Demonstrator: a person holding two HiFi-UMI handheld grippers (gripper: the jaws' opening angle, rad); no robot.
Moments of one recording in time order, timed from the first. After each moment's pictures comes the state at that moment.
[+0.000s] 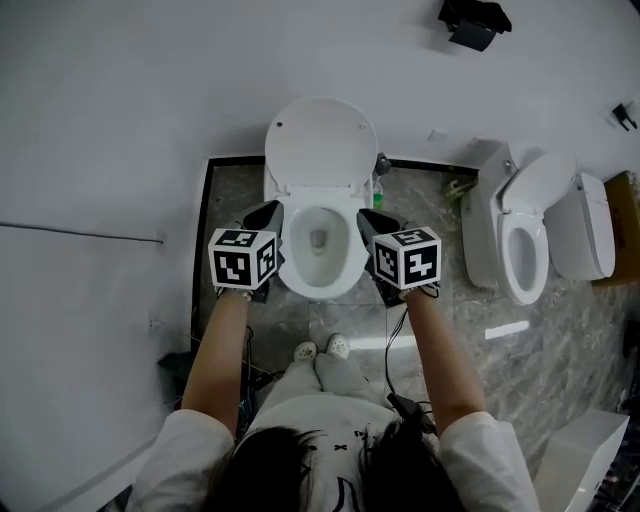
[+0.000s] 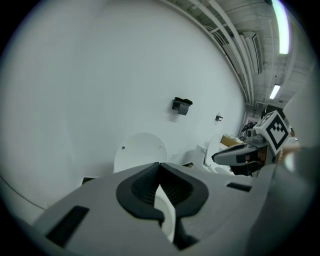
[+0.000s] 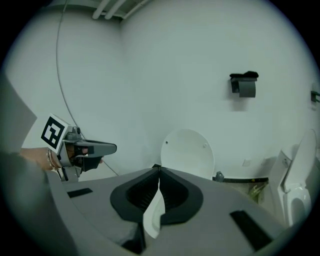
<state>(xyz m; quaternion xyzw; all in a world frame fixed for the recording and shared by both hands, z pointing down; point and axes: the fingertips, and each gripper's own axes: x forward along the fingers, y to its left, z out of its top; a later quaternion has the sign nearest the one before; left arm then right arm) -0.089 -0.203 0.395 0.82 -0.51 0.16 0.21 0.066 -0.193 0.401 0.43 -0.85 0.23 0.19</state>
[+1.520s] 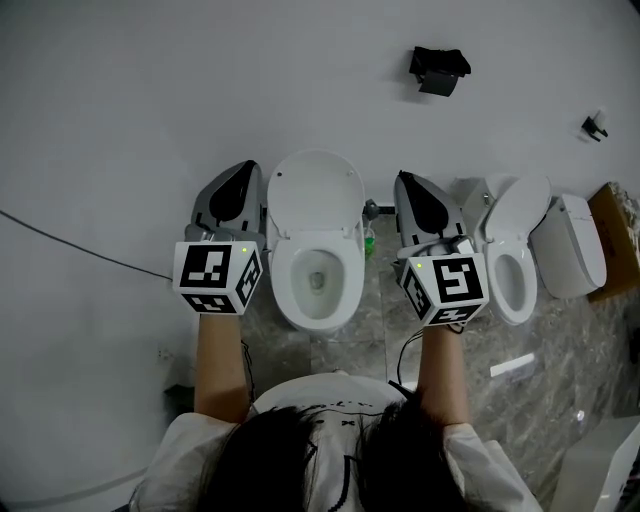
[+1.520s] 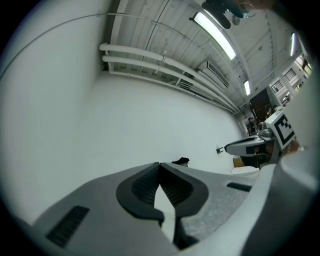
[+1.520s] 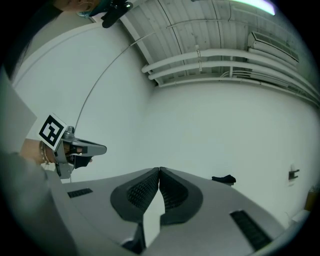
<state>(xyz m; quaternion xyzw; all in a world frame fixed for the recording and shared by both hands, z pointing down) -0.080 -0.134 0.096 0.83 -0.55 -0.02 -0.12 0.119 -0.117 0.101 0.53 -0.83 -0.13 -0.02</state>
